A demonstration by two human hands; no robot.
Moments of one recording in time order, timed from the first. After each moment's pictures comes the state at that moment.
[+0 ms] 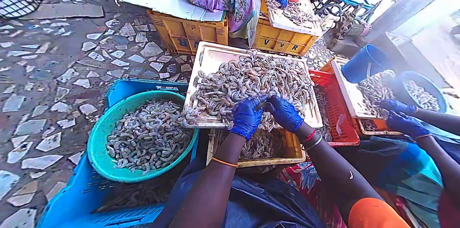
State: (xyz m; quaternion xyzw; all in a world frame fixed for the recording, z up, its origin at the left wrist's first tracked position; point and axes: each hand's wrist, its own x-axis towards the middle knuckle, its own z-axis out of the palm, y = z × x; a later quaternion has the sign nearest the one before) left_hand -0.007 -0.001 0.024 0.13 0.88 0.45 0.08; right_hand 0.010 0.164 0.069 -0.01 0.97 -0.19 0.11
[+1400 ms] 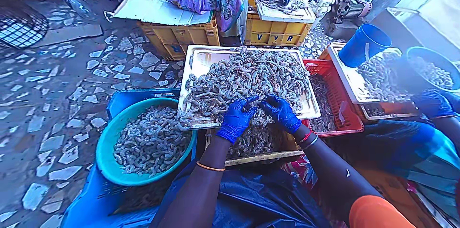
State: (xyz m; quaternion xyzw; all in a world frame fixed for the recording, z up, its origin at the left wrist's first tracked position) left_hand 0.008 -0.005 0.027 0.15 0.79 0.58 0.12; right_hand 0.045 0.185 0.052 0.01 0.86 -0.50 0.00
